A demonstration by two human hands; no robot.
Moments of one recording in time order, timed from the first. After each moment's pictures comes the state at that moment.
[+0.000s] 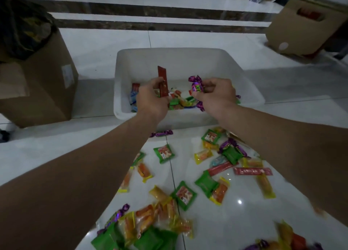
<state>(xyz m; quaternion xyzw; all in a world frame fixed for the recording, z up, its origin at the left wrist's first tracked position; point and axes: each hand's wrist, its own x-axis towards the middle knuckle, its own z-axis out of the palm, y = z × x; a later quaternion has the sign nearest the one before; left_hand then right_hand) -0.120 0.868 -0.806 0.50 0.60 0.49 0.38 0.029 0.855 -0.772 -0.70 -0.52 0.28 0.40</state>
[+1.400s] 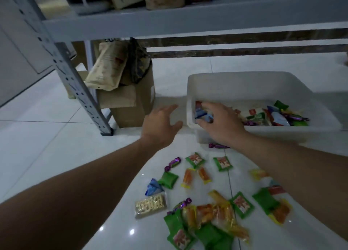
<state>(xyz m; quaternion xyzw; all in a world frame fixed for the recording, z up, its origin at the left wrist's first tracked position) -0.270 0.762 -0.755 0.66 0.71 0.22 0.08 -0.090 0.805 -0.757 -0.54 -0.79 0.18 0.23</state>
